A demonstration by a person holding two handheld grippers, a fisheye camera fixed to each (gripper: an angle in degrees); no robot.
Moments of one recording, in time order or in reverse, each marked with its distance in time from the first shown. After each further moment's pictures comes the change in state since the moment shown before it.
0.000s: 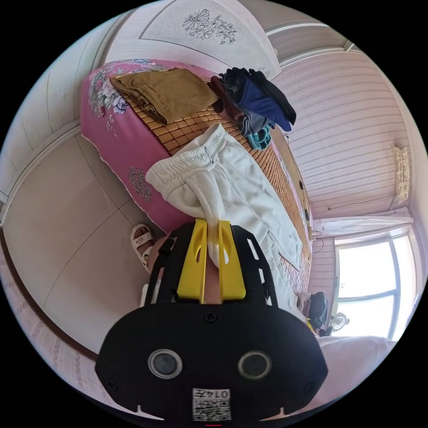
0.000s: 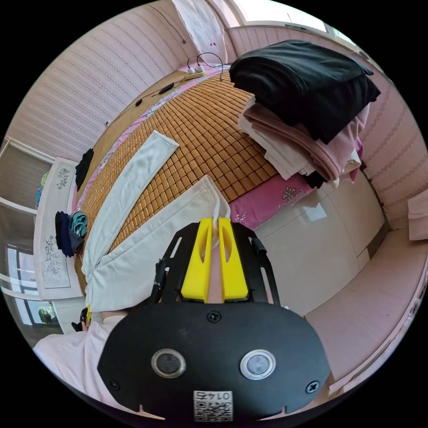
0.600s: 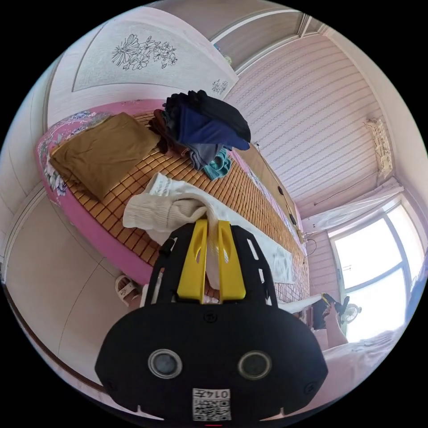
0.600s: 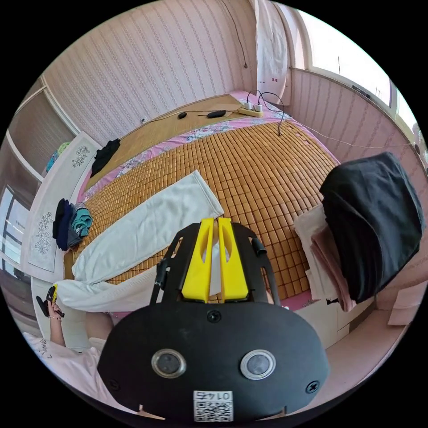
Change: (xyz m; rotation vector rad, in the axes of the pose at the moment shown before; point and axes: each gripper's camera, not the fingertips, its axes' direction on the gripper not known) left arm 0.110 -0.103 0.051 0.140 0.083 0.197; right arm -0.137 -0.164 0.006 0.154 0.000 -0.287
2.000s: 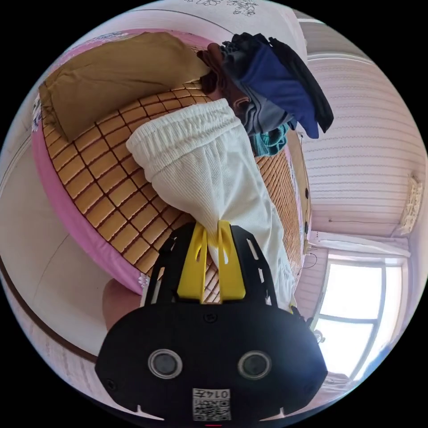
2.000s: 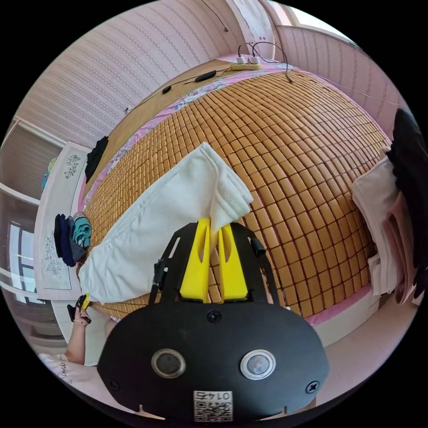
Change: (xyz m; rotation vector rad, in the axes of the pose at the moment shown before) left arm -0.103 0.047 0.313 -0.285 -0.055 -0.285; right arm 0.042 -0.018 0.114 -0.172 -0.095 0.163
